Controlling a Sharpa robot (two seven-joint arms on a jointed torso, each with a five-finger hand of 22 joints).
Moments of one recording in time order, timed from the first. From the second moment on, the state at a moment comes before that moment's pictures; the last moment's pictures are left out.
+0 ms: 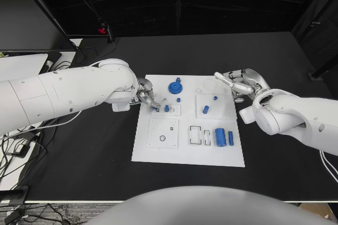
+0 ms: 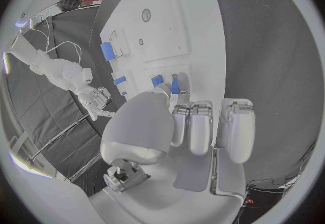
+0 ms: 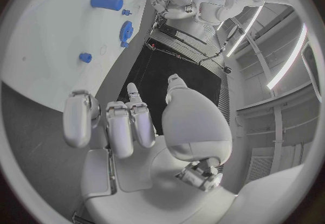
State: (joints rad) left arm 1.41 -0.58 -0.24 1.32 -0.93 0.24 -0.51; left_hand 1.35 0.09 0.14 0.30 0.42 0.98 0.05 0.45 0.88 1.46 -0.02 1.58 1.31 1.47 -0.07 1.57 1.31 0.01 1.47 0.05 1.57 1.31; right arm 1.16 -0.99 -0.11 1.62 -0.51 -0.59 0.15; right_hand 1.06 -0.02 -0.12 0.29 0.23 0.83 0.13 0.08 0.07 1.46 0.05 1.54 1.31 1.47 0.01 1.57 1.31 0.04 1.40 0.11 1.38 1.31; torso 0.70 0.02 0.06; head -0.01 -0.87
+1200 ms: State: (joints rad) left arm 1.40 -0.56 -0.24 1.31 -0.93 0.28 -0.50; left_hand 1.35 0.09 0.15 0.31 0.42 0.97 0.04 0.44 0.88 1.46 -0.02 1.57 1.31 1.46 -0.07 1.57 1.31 0.01 1.47 0.05 1.57 1.31; right arm 1.16 -0.98 -0.11 1.62 -0.51 -0.59 0.15; right_hand 1.06 -0.02 -0.12 0.29 0.23 0.83 0.13 0.08 0.07 1.46 0.05 1.54 1.31 1.47 0.01 1.57 1.31 0.04 1.40 0.11 1.38 1.31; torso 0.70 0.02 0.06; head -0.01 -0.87
